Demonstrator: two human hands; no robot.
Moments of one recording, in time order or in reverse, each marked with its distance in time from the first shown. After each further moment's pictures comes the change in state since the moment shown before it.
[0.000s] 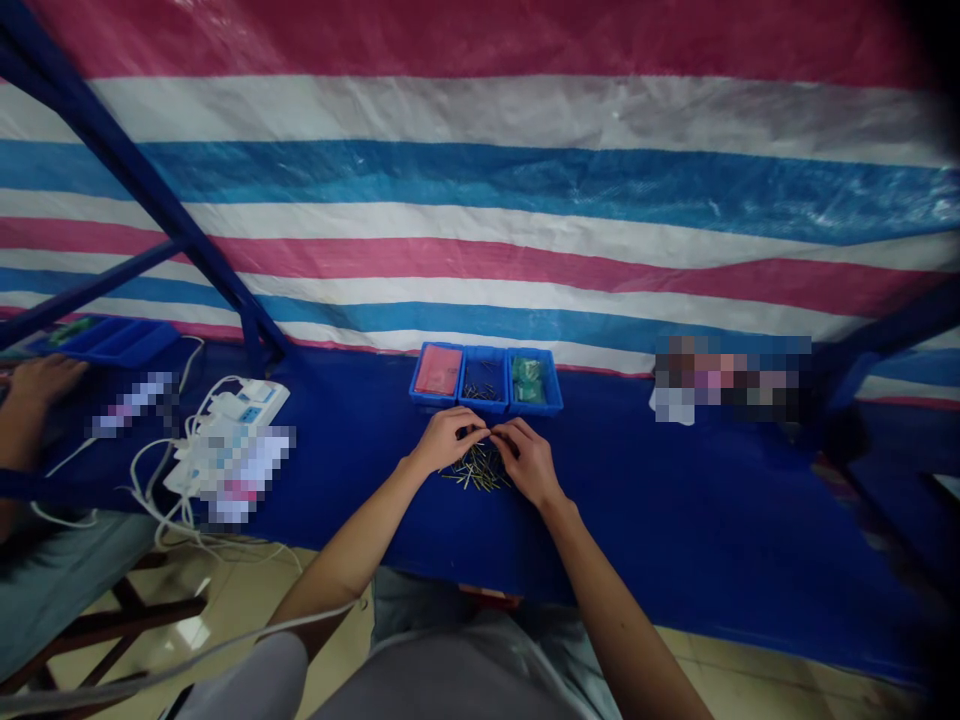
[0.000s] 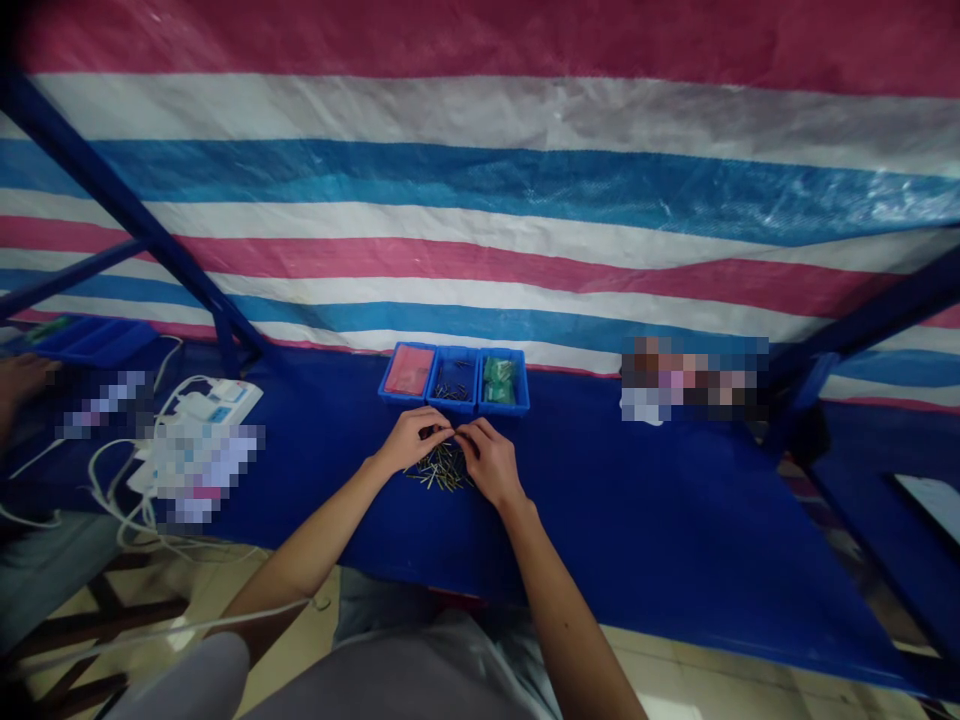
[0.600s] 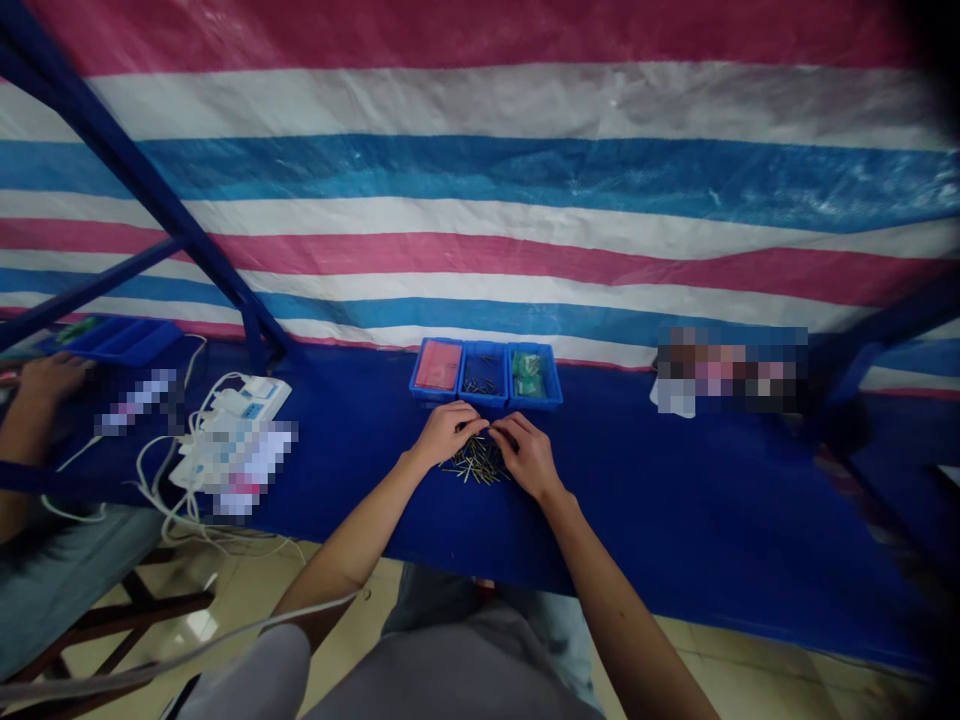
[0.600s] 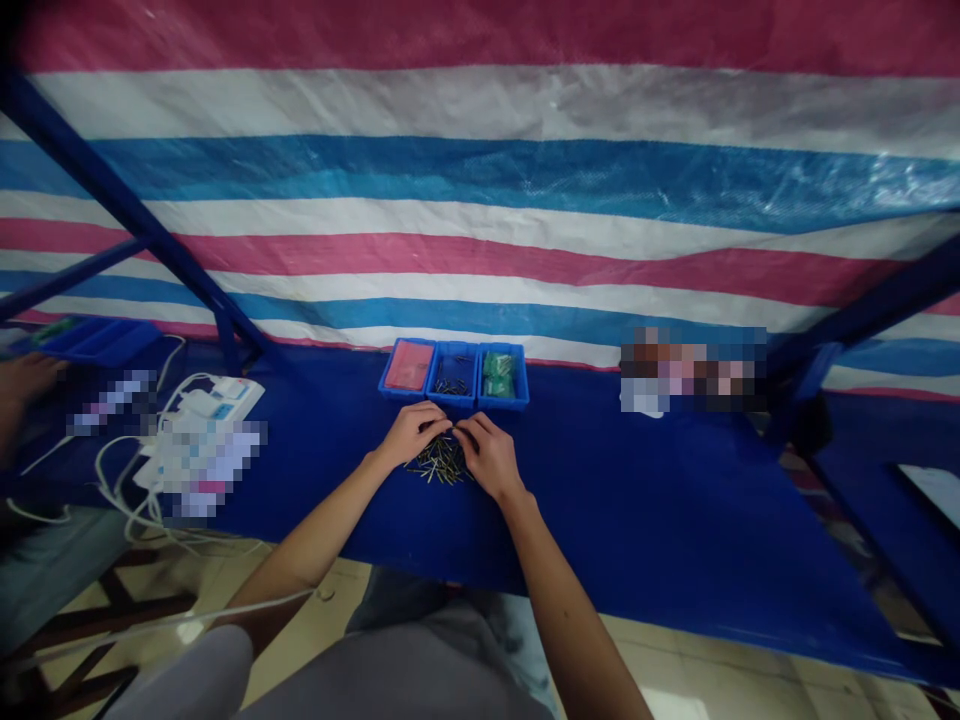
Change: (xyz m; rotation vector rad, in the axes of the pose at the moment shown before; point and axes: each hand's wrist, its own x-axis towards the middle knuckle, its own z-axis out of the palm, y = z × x) left_hand 0.000 0.001 -0.001 0.027 -0.019 -0.008; right_hand 0.001 -0.005 -0.003 -0.008 -0.023 0.002
